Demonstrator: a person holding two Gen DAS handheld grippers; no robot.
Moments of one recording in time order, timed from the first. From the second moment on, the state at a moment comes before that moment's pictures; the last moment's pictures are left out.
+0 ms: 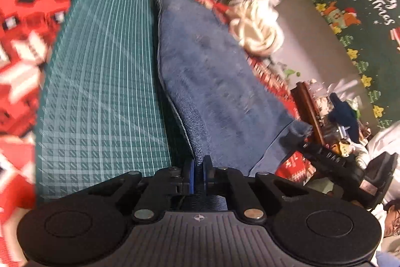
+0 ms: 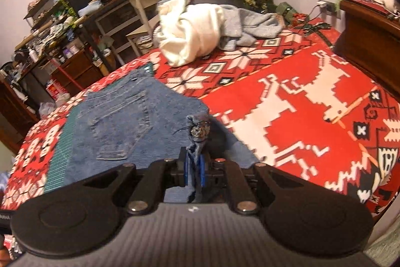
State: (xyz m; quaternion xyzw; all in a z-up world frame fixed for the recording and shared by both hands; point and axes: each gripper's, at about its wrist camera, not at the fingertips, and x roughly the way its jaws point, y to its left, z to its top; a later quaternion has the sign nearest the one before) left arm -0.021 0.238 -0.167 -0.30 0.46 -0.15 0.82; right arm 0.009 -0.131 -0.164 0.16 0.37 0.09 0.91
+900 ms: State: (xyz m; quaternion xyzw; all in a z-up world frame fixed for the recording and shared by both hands) left arm -0.094 0.369 -0.170 -0.33 0.44 -0.06 0.83; right arm -0.016 -0.111 -0.194 0.31 0.45 0.17 0.82
